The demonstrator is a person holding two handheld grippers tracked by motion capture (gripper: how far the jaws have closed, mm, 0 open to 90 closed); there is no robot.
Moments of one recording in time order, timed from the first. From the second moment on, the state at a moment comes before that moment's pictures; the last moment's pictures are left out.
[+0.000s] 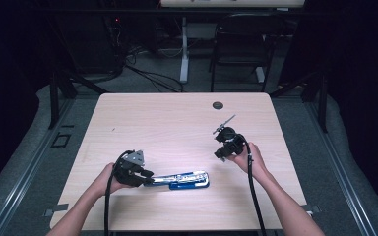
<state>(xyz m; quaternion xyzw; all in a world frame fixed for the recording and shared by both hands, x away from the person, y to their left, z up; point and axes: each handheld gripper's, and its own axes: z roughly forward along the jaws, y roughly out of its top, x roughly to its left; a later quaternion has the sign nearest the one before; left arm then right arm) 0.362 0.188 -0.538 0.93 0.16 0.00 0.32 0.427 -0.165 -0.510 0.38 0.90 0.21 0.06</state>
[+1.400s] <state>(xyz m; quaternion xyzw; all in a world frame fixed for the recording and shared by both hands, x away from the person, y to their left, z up) 0.363 0.188 -0.538 0.94 0.16 0.00 0.32 0.417 -0.124 -0.489 0.29 0.92 0.25 0.03</state>
